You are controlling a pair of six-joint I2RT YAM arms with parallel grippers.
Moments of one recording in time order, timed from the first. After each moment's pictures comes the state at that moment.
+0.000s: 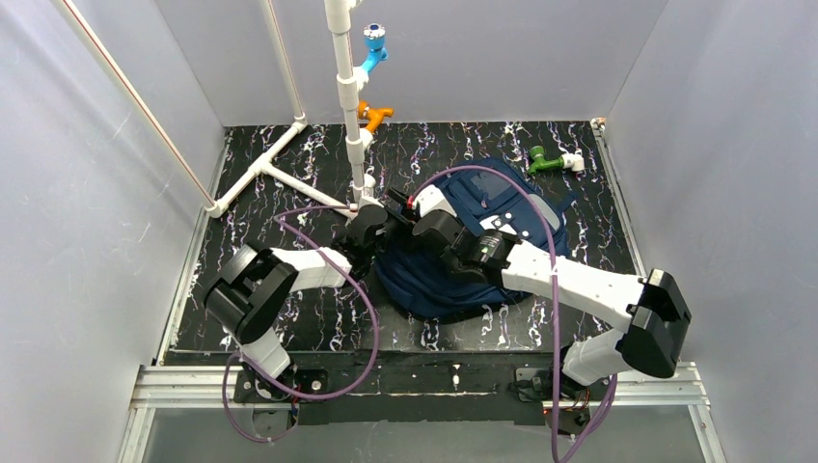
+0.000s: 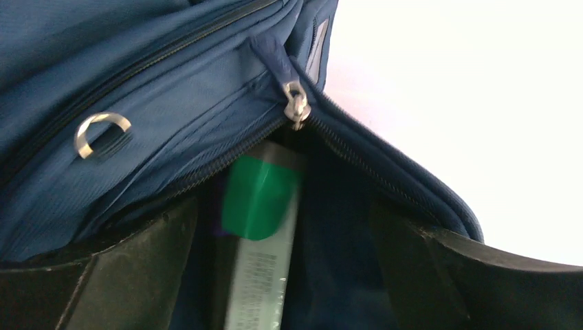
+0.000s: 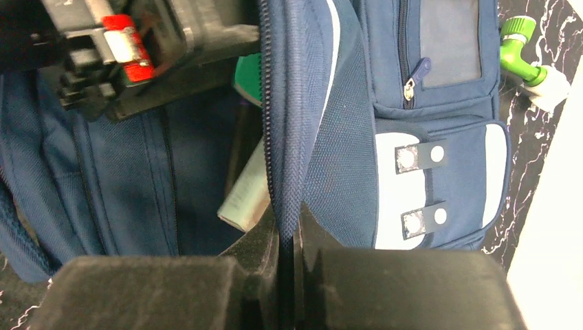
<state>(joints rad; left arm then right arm) -0.68 1.71 0.76 0.66 0.00 -1.51 1.06 1.43 1.15 -0.60 0.65 0.14</state>
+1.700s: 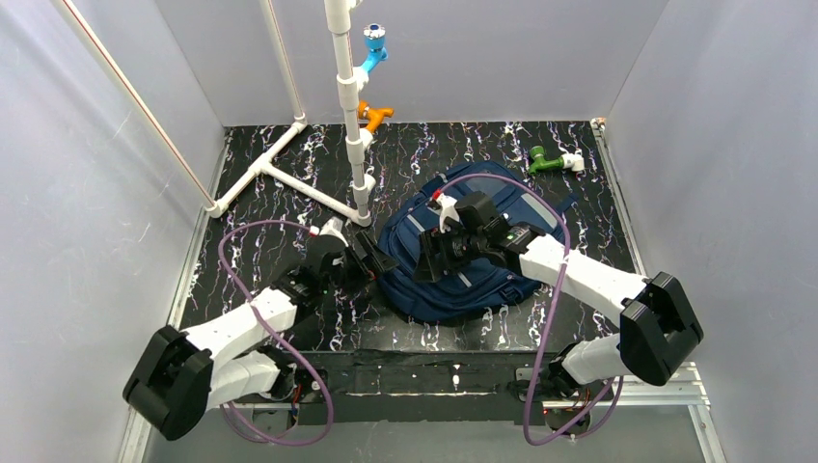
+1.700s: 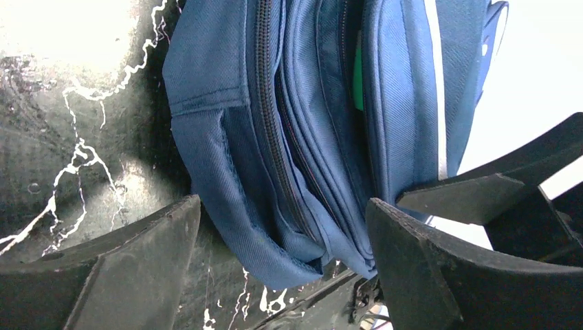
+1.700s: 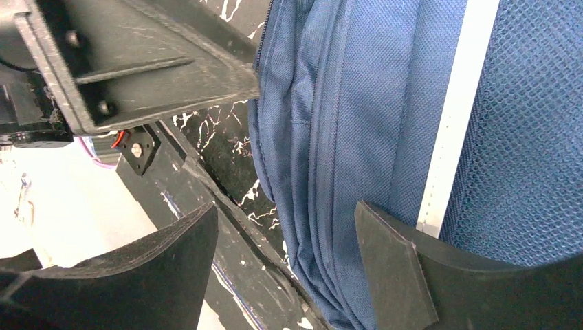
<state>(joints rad) -0.61 1.06 0.44 0.02 0.06 -1.06 0.76 1.38 0.95 -0.35 -0.42 0.37</state>
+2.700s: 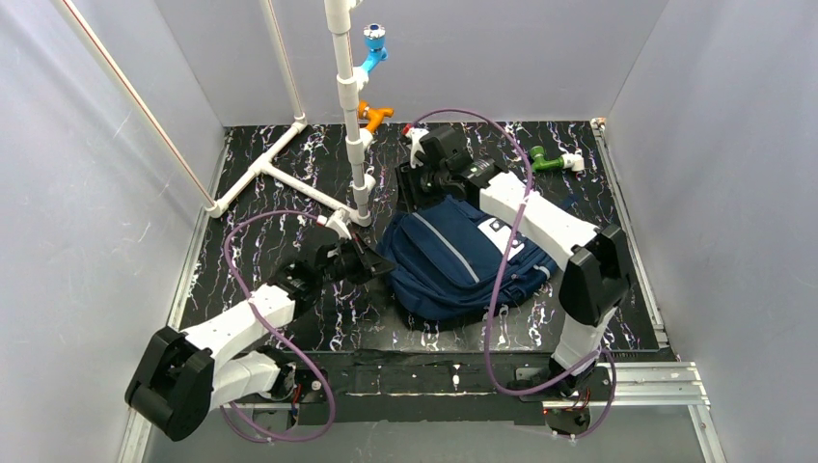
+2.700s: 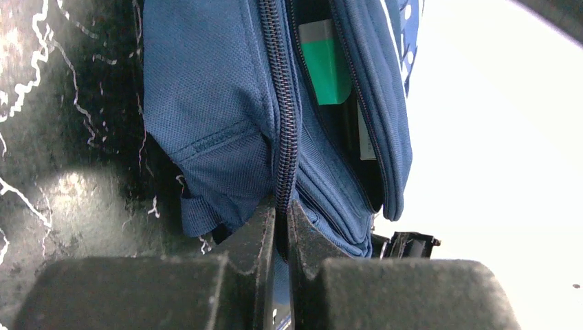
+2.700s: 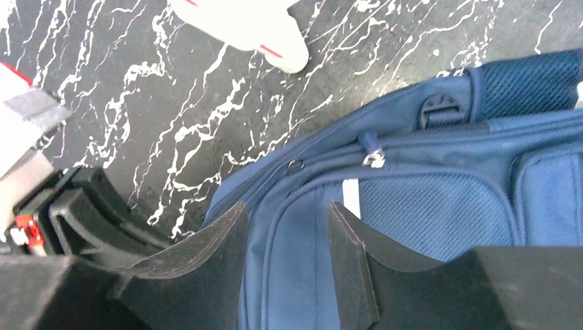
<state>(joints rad) -0.56 1.10 0.51 0.08 0.29 -0.99 0.73 1.75 1.60 -0.59 -0.20 0.27</state>
